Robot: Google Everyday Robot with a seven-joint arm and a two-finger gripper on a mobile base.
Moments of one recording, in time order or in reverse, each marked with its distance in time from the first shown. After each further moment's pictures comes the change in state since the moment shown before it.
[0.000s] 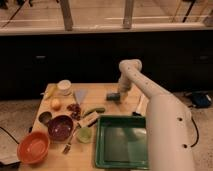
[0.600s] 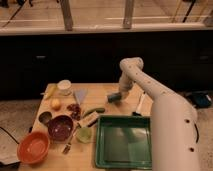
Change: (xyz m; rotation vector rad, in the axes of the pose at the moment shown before) arm 0.001 0.006 -0.019 0.017 0.016 -0.007
